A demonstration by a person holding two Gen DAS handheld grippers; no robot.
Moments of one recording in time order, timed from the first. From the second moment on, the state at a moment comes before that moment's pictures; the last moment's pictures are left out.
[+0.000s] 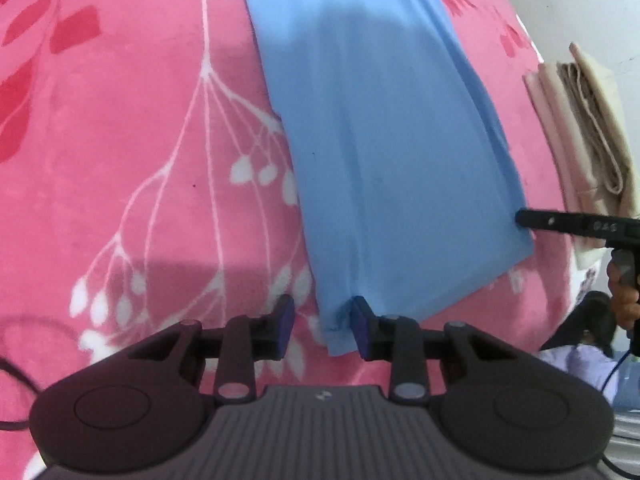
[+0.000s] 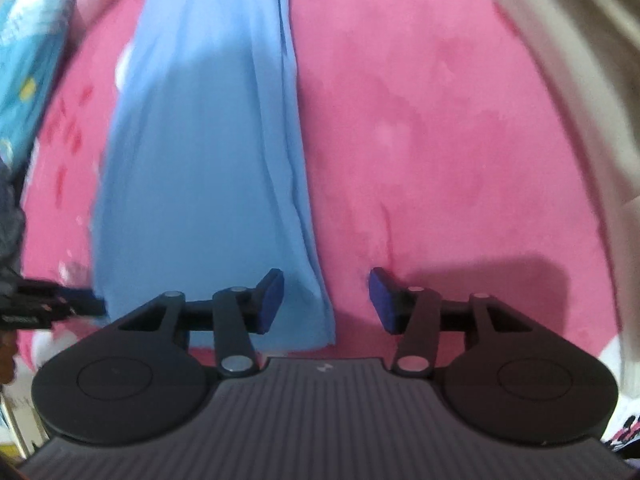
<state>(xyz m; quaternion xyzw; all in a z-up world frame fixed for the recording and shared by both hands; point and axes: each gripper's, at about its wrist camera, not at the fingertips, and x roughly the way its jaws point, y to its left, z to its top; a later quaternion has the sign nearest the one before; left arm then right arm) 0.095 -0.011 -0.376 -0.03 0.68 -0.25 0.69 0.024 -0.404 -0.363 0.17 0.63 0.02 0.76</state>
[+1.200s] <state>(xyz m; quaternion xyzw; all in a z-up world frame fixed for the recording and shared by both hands) 0.104 -0.003 -0.313 0.09 0.68 -0.13 0.72 0.119 -0.381 -0.348 0.03 0.55 0.22 0.81</state>
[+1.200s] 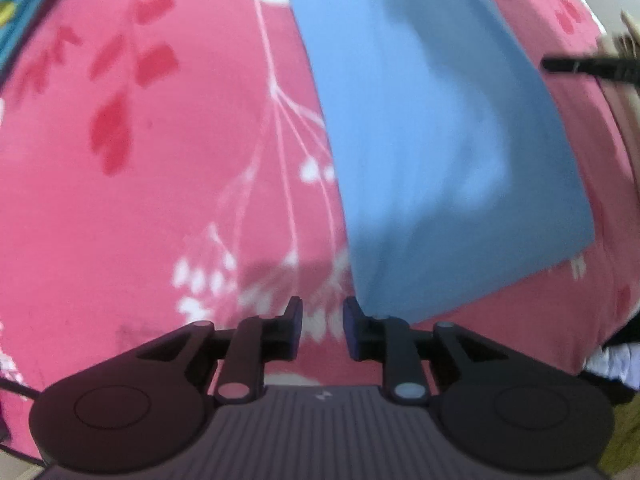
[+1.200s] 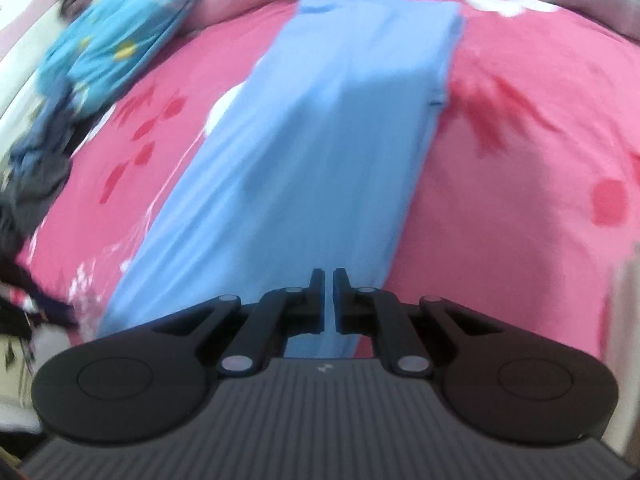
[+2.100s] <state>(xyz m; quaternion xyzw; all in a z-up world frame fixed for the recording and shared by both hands) 0.111 -0.028 -0.359 0.06 0.68 -0.20 0.71 0.300 -0.426 -0.359 0.08 0.51 0.09 0.85</state>
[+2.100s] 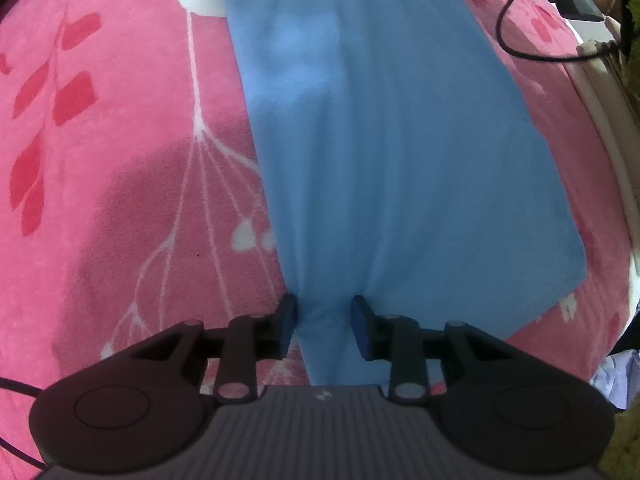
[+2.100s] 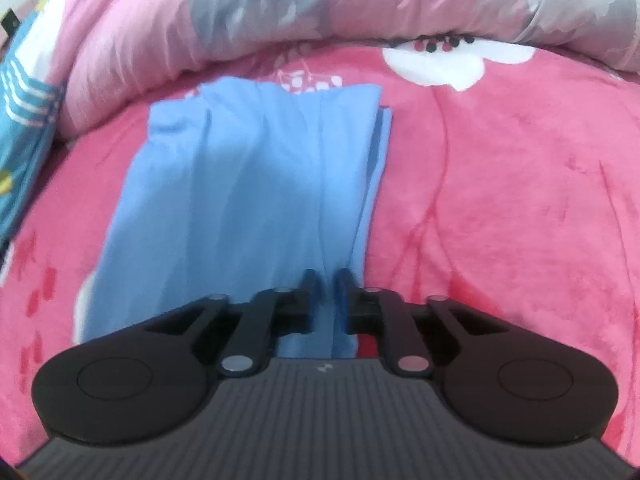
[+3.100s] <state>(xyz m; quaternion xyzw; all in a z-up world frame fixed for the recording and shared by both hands) 0.098 0.002 -0.357 0.04 0.68 -0.23 0.69 0.388 -0.475 -0.387 0.16 0.45 0.01 0.88</state>
